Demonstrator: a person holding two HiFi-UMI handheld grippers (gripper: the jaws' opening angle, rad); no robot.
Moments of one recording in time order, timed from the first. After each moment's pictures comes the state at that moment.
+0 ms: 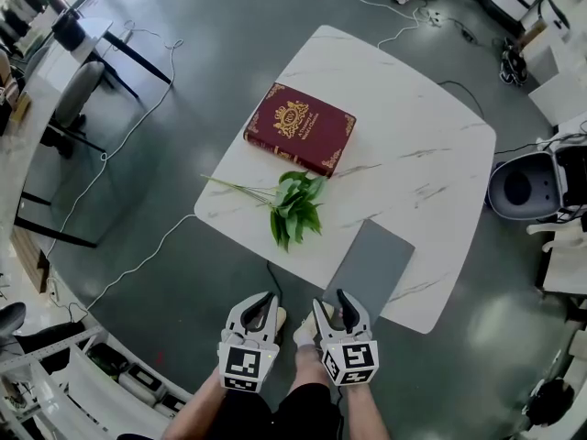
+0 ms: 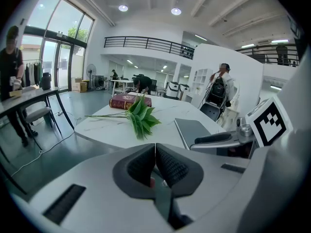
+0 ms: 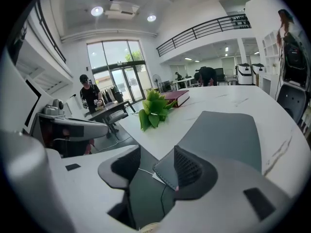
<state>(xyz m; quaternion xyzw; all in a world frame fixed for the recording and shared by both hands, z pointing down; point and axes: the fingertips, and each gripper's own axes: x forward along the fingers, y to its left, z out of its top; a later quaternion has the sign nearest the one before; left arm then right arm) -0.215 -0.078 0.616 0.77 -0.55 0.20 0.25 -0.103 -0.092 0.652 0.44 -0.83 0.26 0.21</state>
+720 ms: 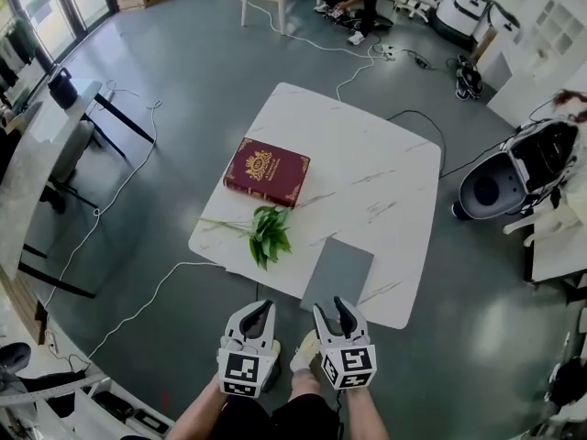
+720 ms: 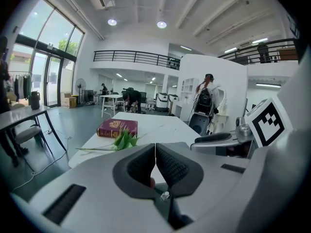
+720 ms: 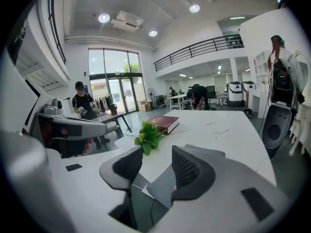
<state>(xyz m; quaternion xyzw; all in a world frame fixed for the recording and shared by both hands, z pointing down) -0.181 -0.080 0.514 0.82 -0.52 0.17 0.18 -0.062 -0.090 0.548 0.50 -0.83 0.20 0.17</state>
